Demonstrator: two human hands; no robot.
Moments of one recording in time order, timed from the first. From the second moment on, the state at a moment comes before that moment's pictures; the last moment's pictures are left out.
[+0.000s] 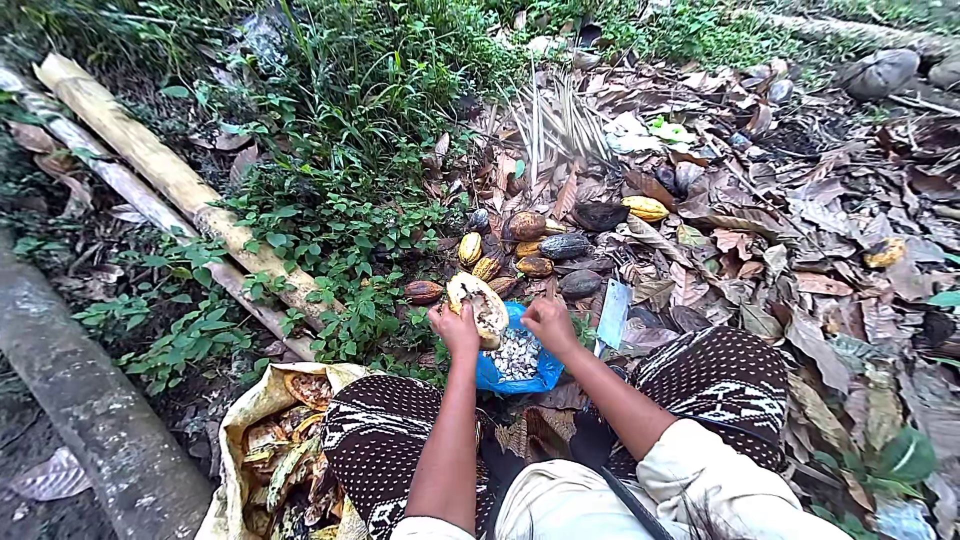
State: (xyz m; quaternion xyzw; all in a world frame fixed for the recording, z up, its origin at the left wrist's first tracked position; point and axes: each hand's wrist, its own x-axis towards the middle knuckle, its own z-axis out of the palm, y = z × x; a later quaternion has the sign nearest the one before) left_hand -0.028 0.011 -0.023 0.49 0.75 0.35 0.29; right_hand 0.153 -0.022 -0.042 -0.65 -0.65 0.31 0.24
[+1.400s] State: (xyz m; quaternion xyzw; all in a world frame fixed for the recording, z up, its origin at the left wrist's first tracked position) left_hand 0.000 -0.009 -0.021 0.61 0.68 0.19 0.34; right_hand 0.131 -0.025 -0.029 -0.59 -0.73 0.14 0.33
